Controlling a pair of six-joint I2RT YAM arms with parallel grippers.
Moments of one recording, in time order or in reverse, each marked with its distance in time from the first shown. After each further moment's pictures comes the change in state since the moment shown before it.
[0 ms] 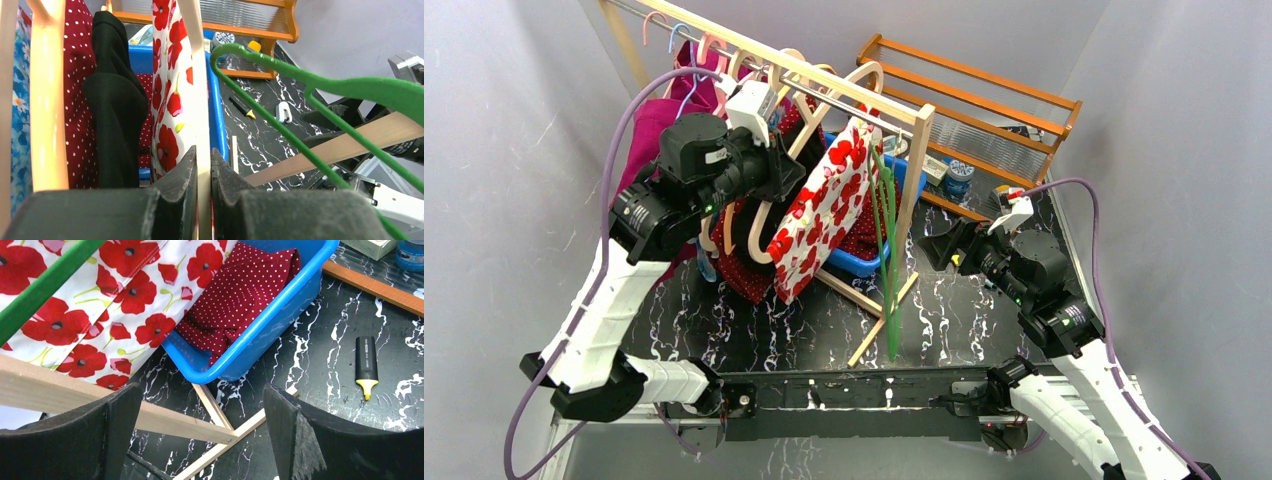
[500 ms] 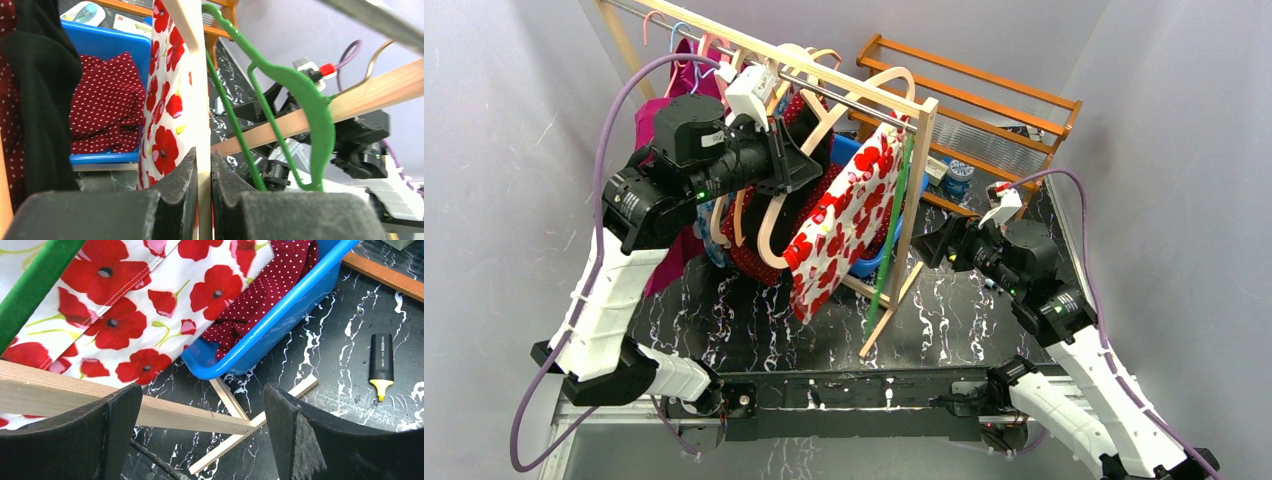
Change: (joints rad) left arm -0.007 0.062 0.176 -0.115 0.123 -0.208; right arm 0.000 0.059 0.026 0.001 -0.055 0.000
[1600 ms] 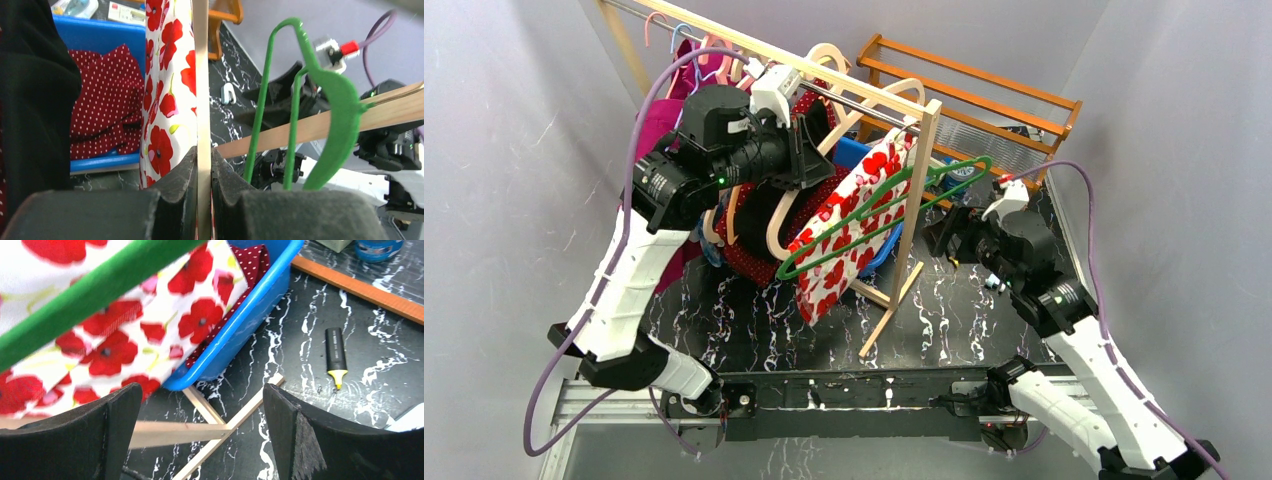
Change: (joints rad) left arm 0.005 0.106 0.079 -0.024 0.082 0.048; right arm 0.000 0.029 0.046 -0.073 0.131 -0.010
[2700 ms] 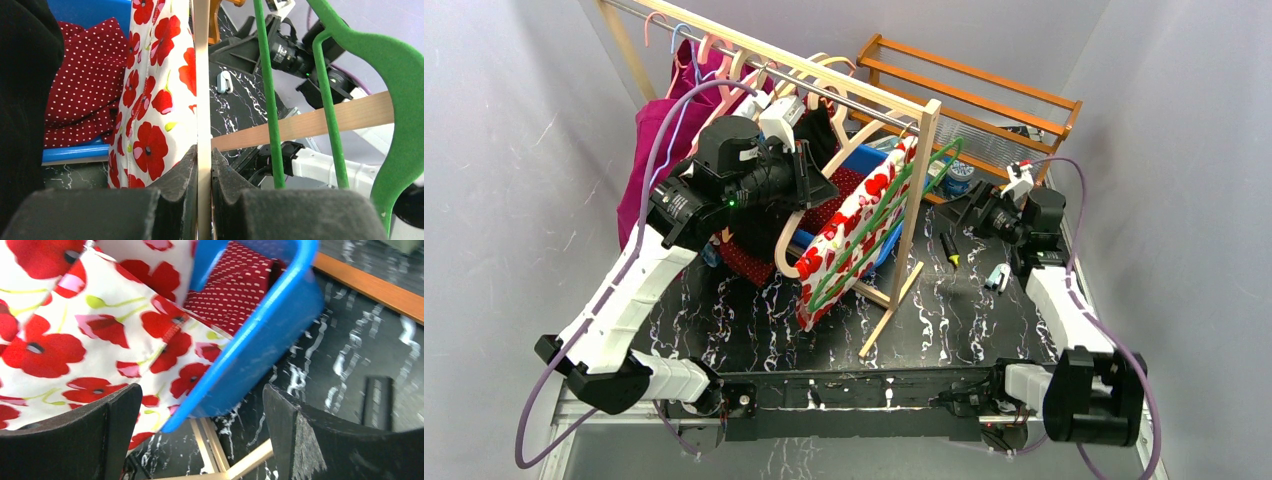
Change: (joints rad) left arm 0.000 -0.157 -0.409 0.225 0.024 -0.072; right arm -0.529 0.412 -0.192 0.630 -0.710 0.116
